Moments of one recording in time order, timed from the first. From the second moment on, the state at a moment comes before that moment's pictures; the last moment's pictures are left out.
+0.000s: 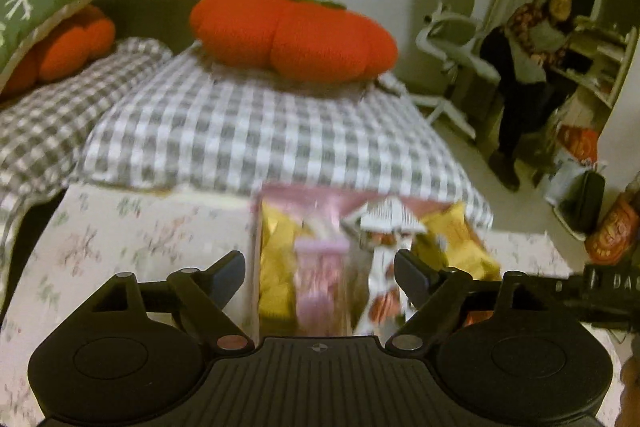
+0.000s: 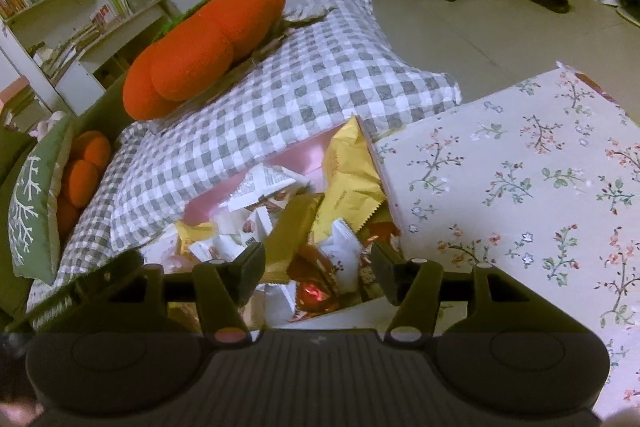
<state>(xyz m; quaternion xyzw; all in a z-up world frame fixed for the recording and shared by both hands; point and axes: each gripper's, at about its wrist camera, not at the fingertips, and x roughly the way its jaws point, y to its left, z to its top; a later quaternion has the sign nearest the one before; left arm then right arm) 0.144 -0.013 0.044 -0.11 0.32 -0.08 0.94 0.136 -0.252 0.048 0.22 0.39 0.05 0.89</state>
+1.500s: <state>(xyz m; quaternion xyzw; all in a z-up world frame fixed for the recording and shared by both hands) 0.051 -0.071 -0.027 -0.11 0.47 -0.06 0.88 0.096 -0.267 0.039 0.11 0.49 -0.02 0.86</state>
